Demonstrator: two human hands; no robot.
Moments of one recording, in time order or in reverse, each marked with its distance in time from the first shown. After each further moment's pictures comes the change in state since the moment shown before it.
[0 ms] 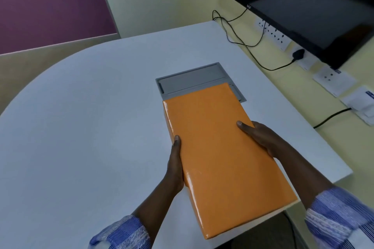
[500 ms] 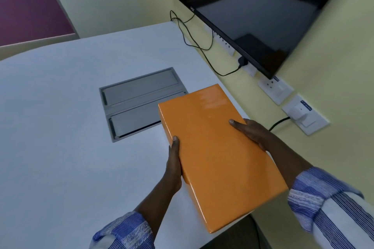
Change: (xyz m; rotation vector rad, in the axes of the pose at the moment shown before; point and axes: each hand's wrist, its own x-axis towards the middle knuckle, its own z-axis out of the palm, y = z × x) left_hand 0.105 -0.082 0.179 0.151 0.066 -0.020; right_hand 0.059 0.056 -0.199 0.000 0.046 0.044
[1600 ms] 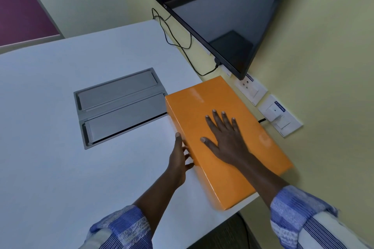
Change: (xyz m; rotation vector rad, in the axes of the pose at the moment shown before) left_hand 0.032 -0.019 0.105 0.101 0.067 -0.103; right_hand 0.019 0.058 -0.001 -1.004 0.316 -0.584
